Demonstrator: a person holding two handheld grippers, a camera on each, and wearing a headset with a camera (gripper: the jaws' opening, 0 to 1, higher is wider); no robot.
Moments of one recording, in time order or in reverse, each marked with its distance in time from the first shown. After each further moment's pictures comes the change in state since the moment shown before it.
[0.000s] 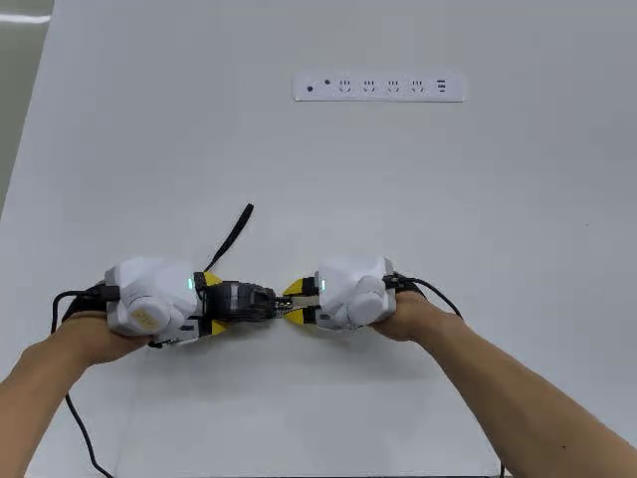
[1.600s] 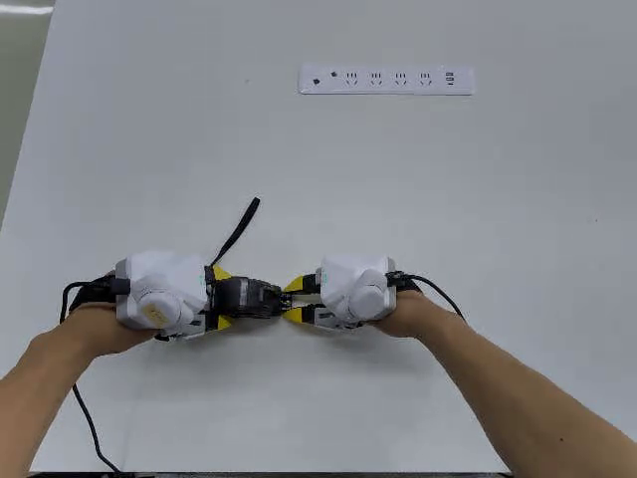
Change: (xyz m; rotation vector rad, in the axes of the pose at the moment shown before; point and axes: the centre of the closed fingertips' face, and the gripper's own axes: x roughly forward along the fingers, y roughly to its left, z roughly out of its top) left arm 0.001 -0.002 0.002 0.042 0.008 -0.021; right arm 0.009 0.006 0.004 0.083 -0.037 -0.002
